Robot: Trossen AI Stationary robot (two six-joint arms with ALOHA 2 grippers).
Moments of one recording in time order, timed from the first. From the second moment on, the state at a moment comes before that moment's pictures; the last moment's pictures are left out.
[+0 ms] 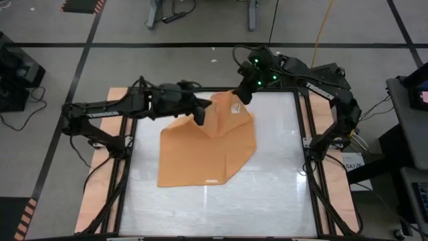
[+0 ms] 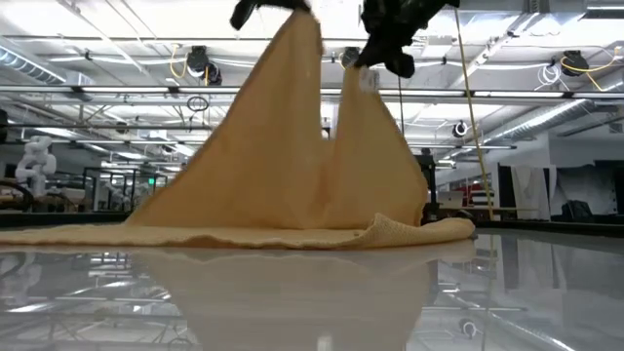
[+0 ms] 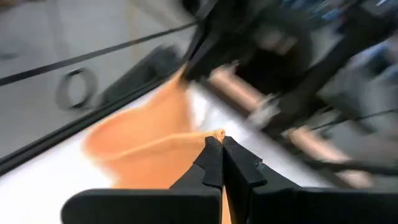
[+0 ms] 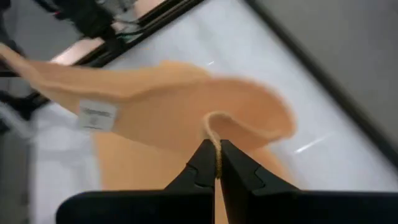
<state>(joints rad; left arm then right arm) 0.12 1.39 1.43 -0.48 -0.28 -0.52 -0.55 1.61 1.72 -0.90 -0.33 0.14</state>
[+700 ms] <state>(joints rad) 0.46 1.54 1.43 -0.48 -0.10 -0.32 -0.64 1.68 1.17 -0.10 -0.28 0.40</state>
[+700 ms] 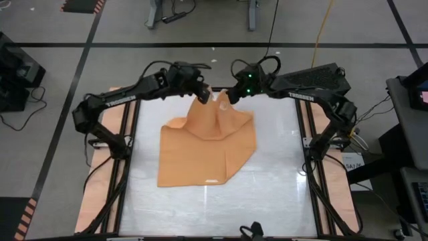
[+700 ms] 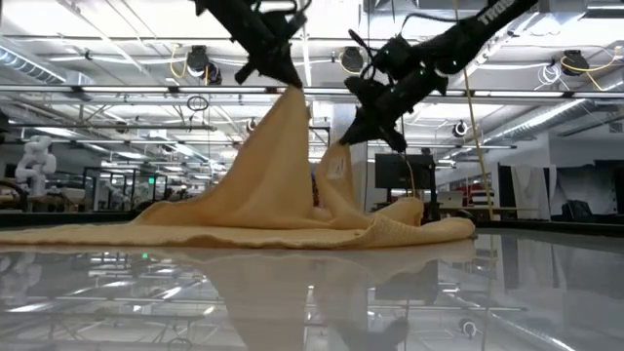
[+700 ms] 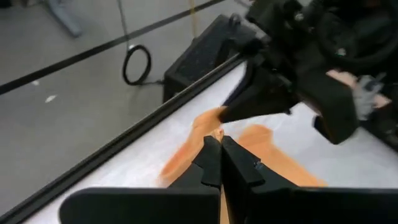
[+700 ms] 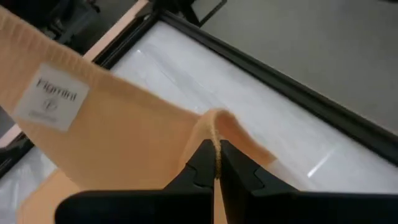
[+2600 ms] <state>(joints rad) 0.51 1.68 1.43 -0.48 0.03 -0.53 -0.63 1.79 1.15 0.15 -0.50 0.78</state>
